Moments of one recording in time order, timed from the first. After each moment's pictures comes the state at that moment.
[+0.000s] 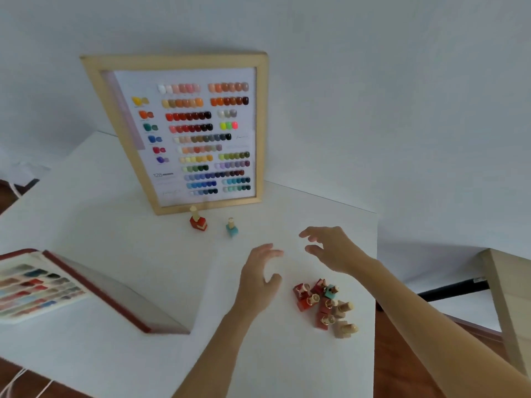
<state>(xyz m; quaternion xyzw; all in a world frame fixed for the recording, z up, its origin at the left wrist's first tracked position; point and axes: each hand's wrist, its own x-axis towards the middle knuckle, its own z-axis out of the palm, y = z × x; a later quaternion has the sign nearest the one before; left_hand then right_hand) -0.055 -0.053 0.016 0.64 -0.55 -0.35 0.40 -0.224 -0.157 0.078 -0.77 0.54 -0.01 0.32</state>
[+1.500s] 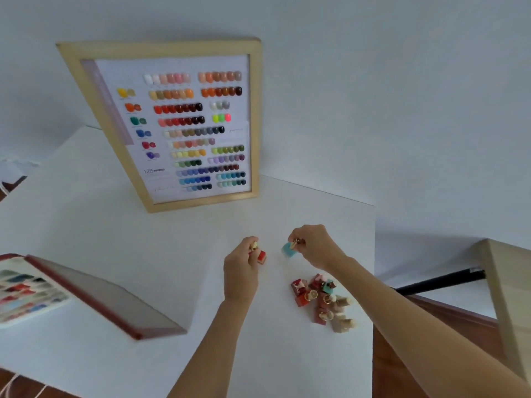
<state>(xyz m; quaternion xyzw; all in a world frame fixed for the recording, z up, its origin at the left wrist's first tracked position) -0.043 -0.071 0.003 0.73 -0.51 -0.22 0.41 -0.200 -0.163 0.041 -0.80 0.54 -0.02 0.27</state>
